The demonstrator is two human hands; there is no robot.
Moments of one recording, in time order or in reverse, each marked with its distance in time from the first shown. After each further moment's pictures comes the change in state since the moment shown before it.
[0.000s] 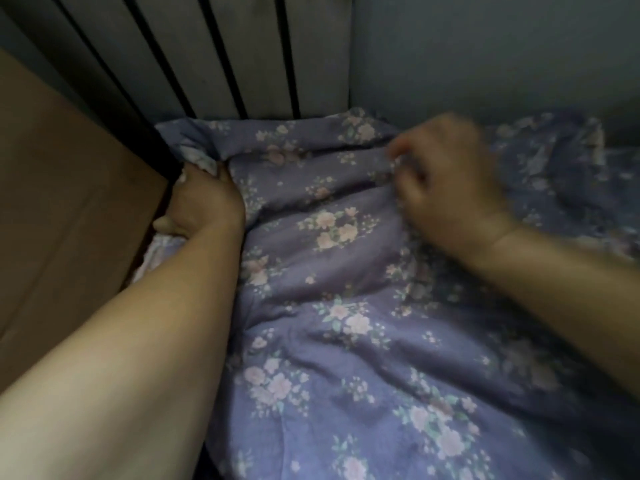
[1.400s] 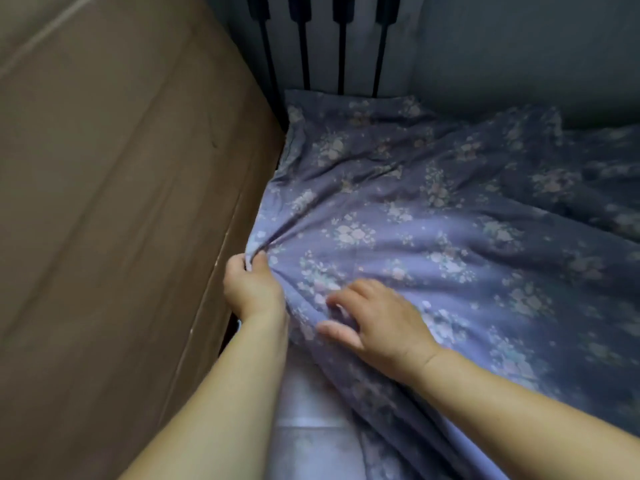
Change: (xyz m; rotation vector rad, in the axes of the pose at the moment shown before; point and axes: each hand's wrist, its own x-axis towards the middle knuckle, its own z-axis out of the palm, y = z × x) left_hand -0.189 -0.152 -0.185 -0.620 -0.014 -0.385; right_hand -0.215 -0.198 -0.069 0.230 -0.575 -0.203
